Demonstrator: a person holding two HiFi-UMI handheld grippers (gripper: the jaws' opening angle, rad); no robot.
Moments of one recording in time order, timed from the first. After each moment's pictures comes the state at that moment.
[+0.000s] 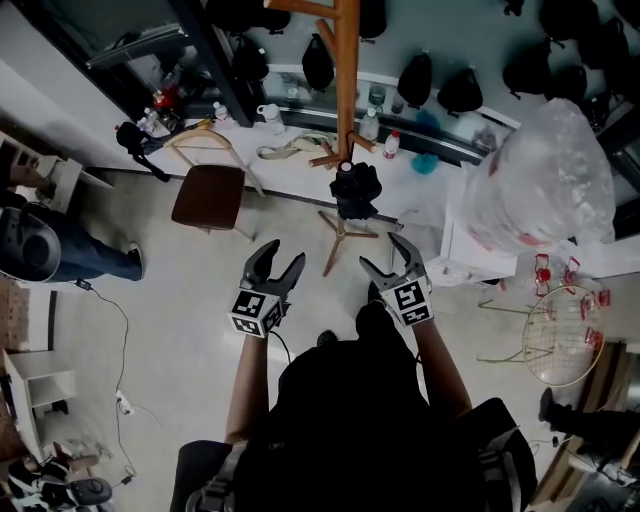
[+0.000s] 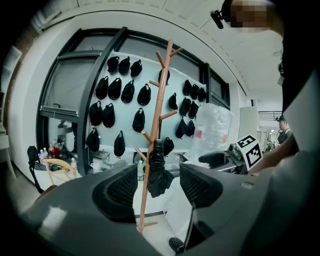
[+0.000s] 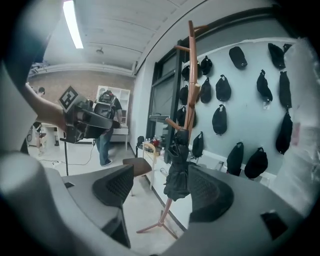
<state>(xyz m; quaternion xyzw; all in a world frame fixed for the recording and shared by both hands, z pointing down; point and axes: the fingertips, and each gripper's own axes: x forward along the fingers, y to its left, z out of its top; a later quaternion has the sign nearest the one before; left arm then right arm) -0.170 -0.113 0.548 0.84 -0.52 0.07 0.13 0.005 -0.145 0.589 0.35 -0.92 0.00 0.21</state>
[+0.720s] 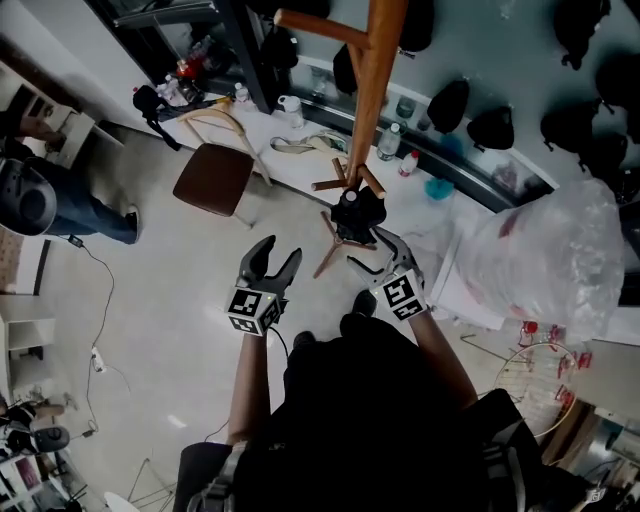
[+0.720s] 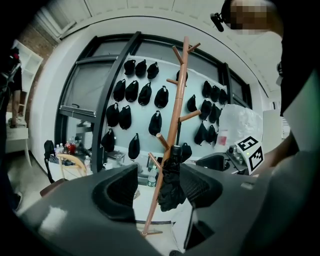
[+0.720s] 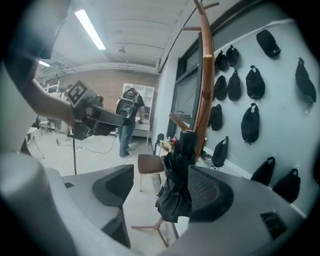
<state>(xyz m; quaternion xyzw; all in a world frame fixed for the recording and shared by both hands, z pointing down) -0.169 -0.175 0.550 0.78 -0.61 0.04 0.14 -0.027 -0.226 0.595 0.19 -0.95 -0.04 0.24</state>
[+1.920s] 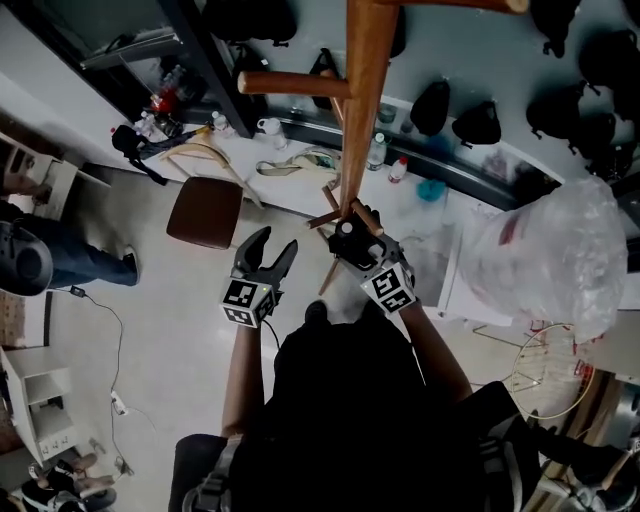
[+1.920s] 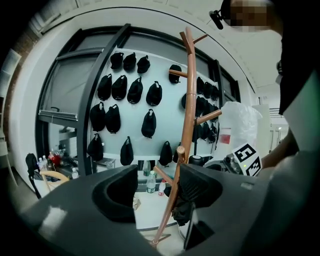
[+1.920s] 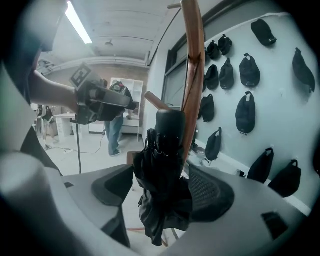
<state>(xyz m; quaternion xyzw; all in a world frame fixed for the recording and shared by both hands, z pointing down) -0.202 -0.270 0.534 0.83 -0.54 0.07 0.11 -0.061 -0.291 0.631 0.24 -0.93 -0.02 0.27</state>
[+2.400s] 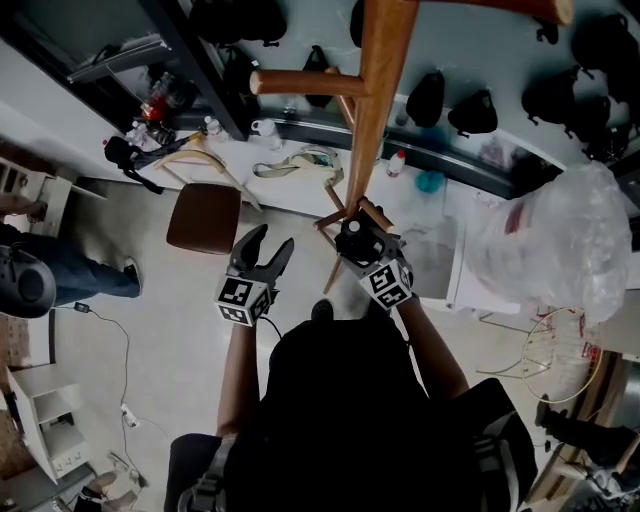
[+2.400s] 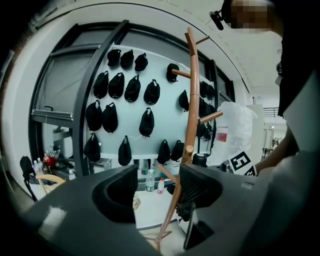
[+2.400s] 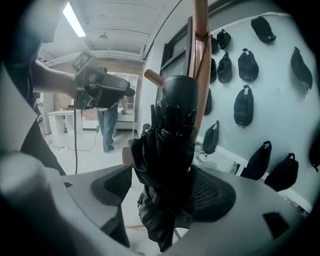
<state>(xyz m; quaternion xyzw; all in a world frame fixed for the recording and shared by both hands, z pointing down) -0.225 -0.278 0.535 0.84 -0.52 0.08 0.11 -0.075 -0.294 0.659 0.27 -0.92 0.00 0.29</state>
